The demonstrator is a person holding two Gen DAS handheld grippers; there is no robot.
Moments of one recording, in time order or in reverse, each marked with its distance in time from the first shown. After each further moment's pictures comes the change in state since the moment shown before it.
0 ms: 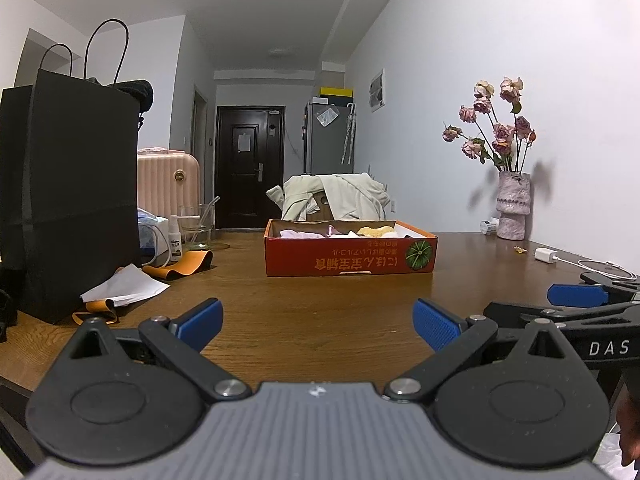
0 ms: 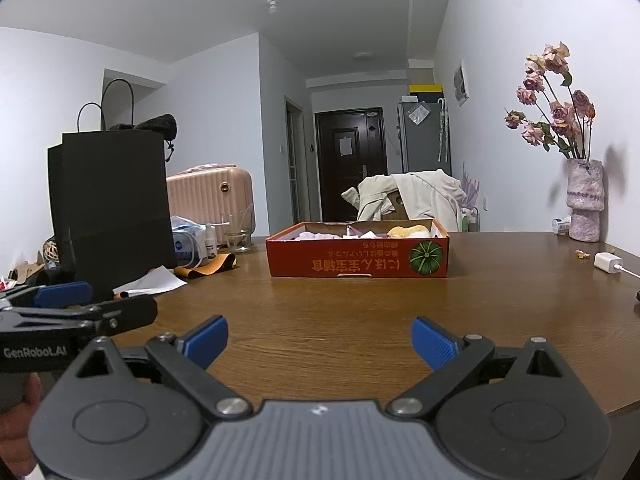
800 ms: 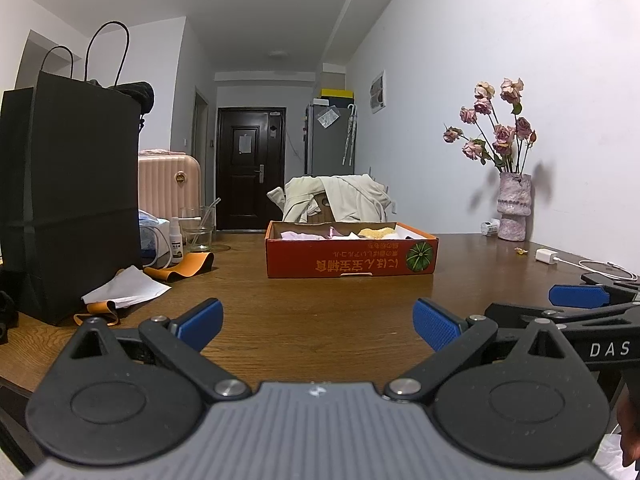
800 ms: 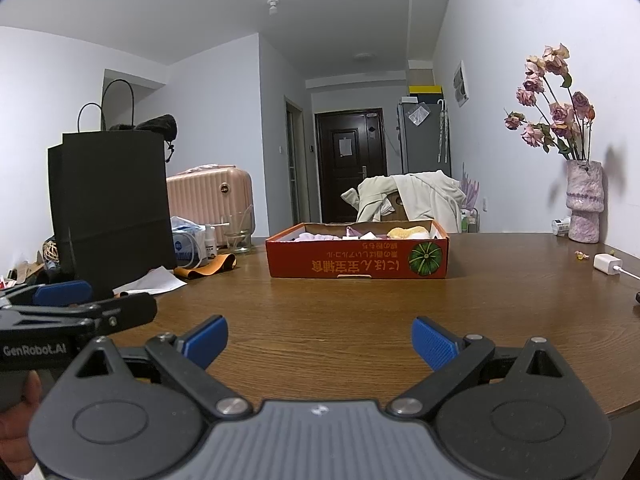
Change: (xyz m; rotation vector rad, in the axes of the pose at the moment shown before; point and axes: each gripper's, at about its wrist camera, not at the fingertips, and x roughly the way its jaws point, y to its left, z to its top) left arm 0.000 0.001 0.001 0.001 -0.003 -0.001; right arm 0.000 0.000 -0.001 -0.001 -0.003 0.000
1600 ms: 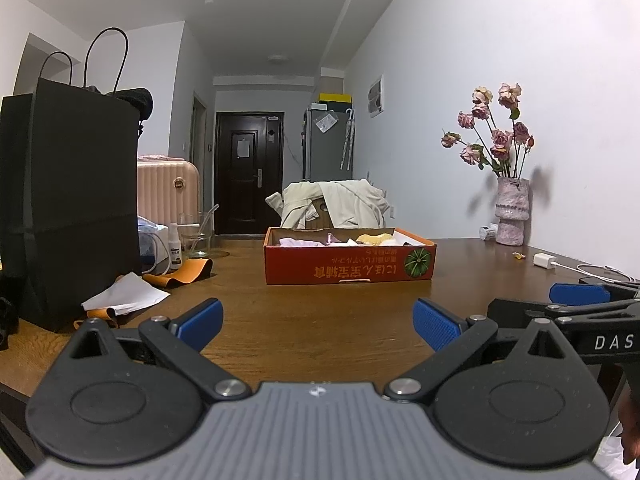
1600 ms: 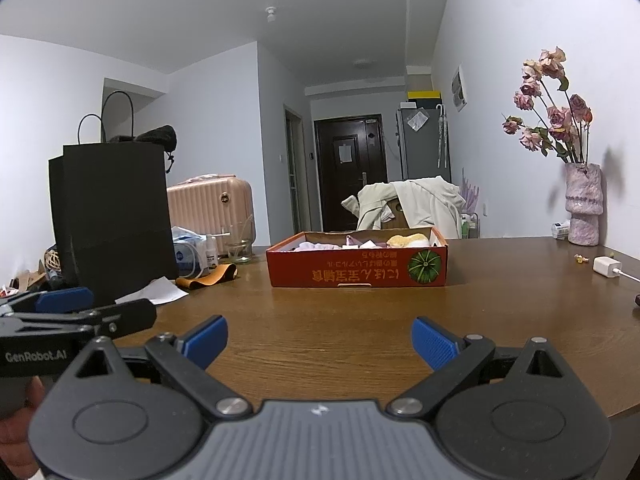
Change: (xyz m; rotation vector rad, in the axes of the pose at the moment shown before) left arm -0.003 -0.002 0.007 0.003 -0.015 -0.001; right arm -0.004 -0.002 0.005 0.014 -0.023 0.005
